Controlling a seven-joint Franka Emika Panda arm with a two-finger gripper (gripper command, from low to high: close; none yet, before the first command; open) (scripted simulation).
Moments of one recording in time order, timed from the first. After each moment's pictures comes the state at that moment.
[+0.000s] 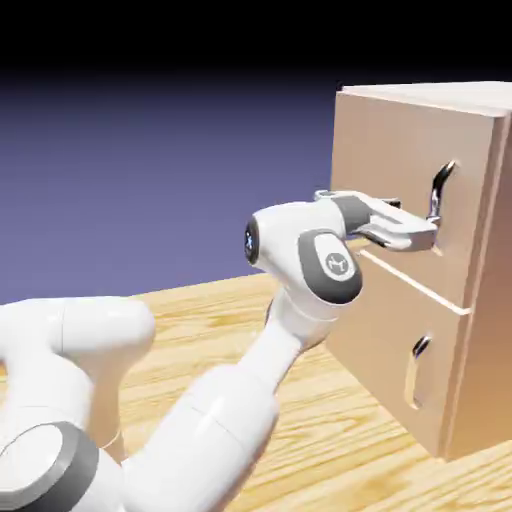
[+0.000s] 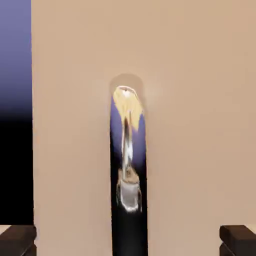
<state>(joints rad) 1.32 -1.75 -1.25 -2.41 -2.49 2.52 -1.41</state>
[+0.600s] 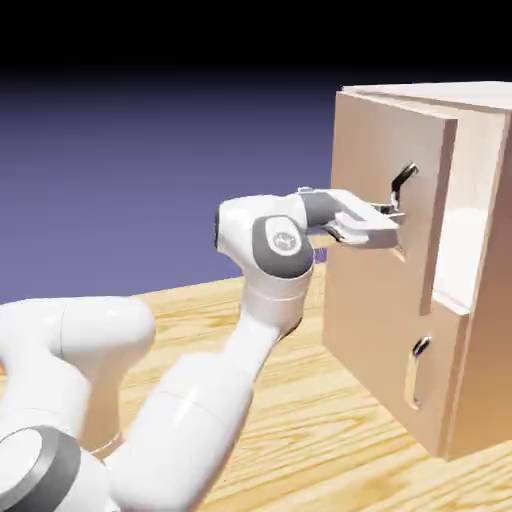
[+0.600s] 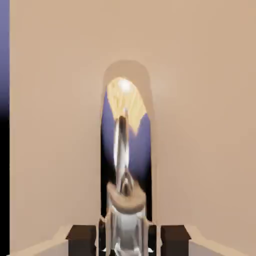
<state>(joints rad) 1.19 -1.75 -1.14 -2.73 -2.62 2.07 -1.17</state>
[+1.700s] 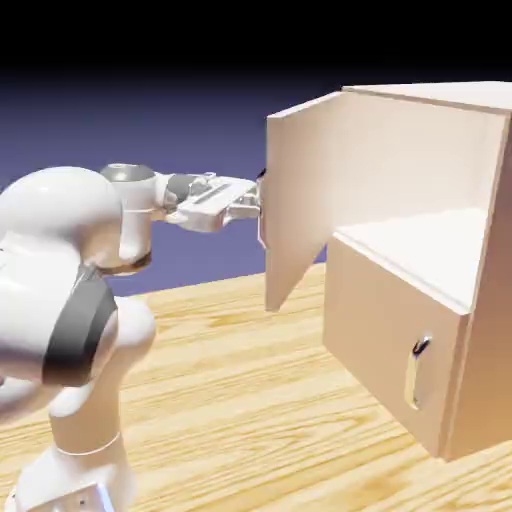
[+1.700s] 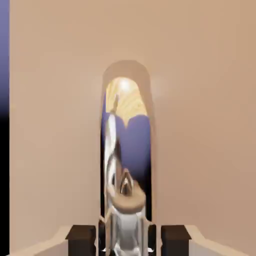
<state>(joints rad) 1.30 -1.11 -0.28 -2.94 -1.69 1.13 -0.49</state>
